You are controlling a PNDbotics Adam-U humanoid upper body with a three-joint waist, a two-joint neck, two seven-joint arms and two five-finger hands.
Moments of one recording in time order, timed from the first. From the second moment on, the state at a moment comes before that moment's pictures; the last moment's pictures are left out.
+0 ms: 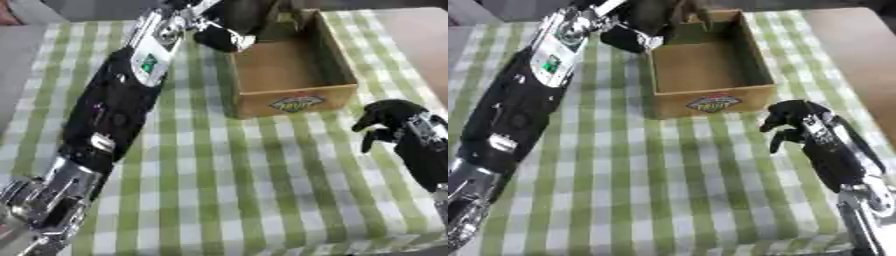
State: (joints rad) left arm -1.01 0.25 -0.11 -1.11 -0.76 -0.36 -0.27; right arm -0.32 -0.28 0.22 -1.71 -0.24 -0.07 0.30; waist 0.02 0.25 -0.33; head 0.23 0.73
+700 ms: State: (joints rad) left arm -1.03 0.26 -0.10 -0.95 -1.00 -0.41 -0.12; right arm -0.36 -0.27 0.24 -1.71 -0.24 -0.07 0.32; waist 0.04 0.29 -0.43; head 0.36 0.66
